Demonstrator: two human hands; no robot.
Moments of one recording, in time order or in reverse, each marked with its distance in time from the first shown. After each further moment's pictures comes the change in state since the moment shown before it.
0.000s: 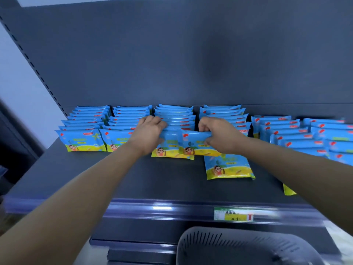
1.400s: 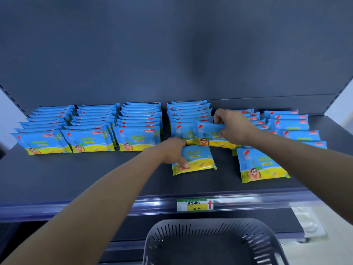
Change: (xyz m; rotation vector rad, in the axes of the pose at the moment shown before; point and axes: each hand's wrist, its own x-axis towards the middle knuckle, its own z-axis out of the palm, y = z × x) left_hand 0.035 0.151 0.019 -0.349 -0.550 0.058; right_hand -0.059 0.091 -0.058 -0.135 0.083 0.224
